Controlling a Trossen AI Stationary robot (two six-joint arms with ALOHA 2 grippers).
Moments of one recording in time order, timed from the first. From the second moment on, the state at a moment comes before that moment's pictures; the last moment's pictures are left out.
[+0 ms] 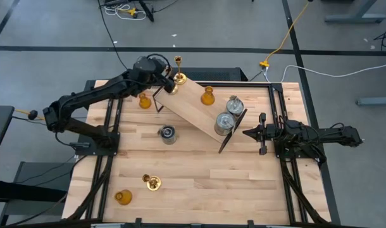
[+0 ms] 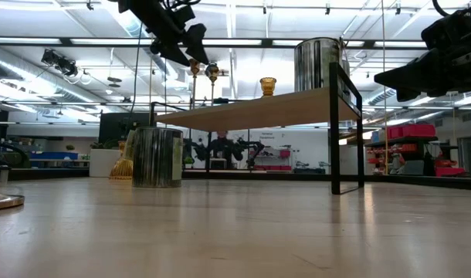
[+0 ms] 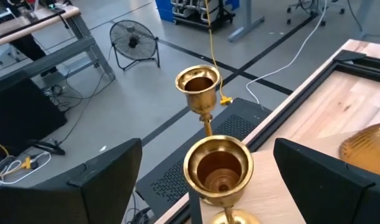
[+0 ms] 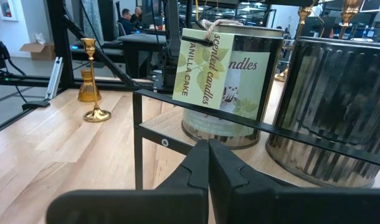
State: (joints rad) left arm 0.50 1.31 1.17 -0.24 -0.43 0.04; right arm 0.04 0.09 0.02 0.03 0.09 -0.09
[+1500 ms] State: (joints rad) left arm 0.27 1.24 1.02 -0.39 -0.39 -0.02; right arm 0.04 0.09 0.02 0.03 0.09 -0.09
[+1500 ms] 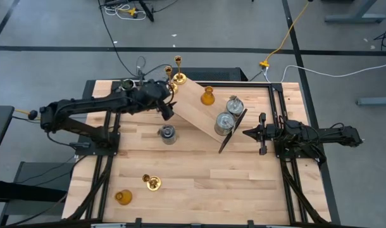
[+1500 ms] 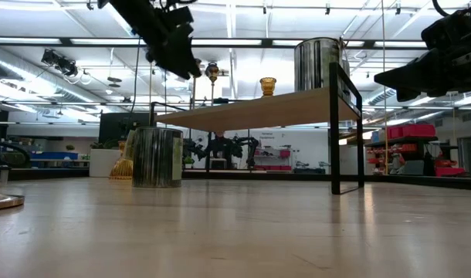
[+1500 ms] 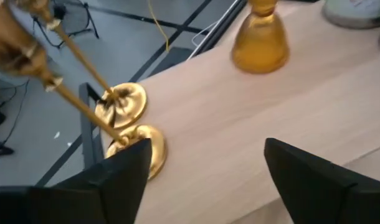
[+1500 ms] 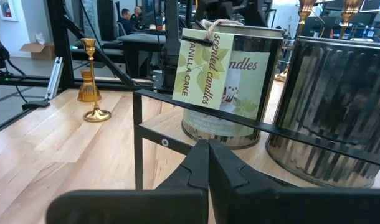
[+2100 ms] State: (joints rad) left arm 0.42 1.24 1.01 -0.37 -0.39 -0.01; right arm 0.04 0.09 0.02 0.03 0.09 -0.09
